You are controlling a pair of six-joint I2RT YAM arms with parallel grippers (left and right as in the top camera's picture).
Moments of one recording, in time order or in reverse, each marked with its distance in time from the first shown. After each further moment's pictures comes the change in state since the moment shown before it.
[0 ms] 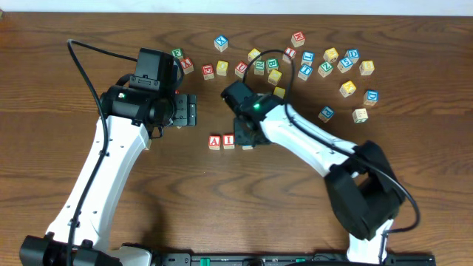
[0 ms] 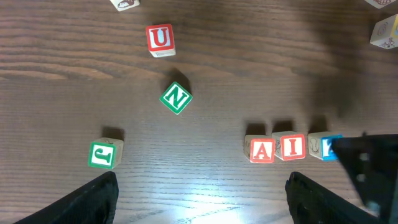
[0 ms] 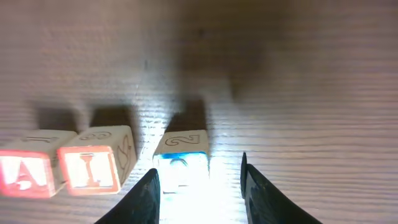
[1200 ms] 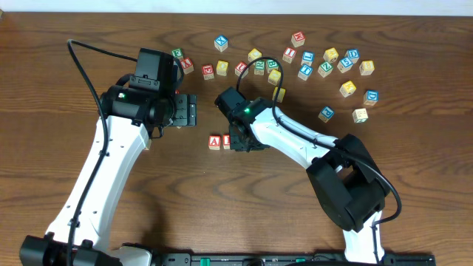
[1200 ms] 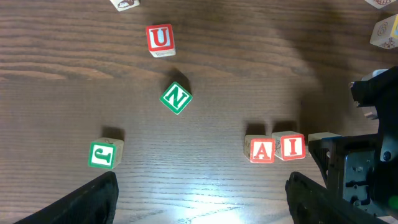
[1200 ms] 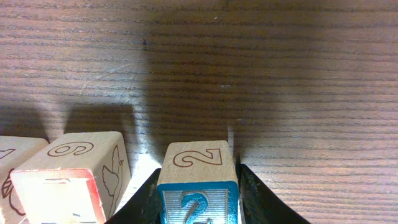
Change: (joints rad) left arm 0.000 0.000 0.000 0.000 0.000 0.000; right arm 0.033 0.098 0.006 0.023 -0.006 0.006
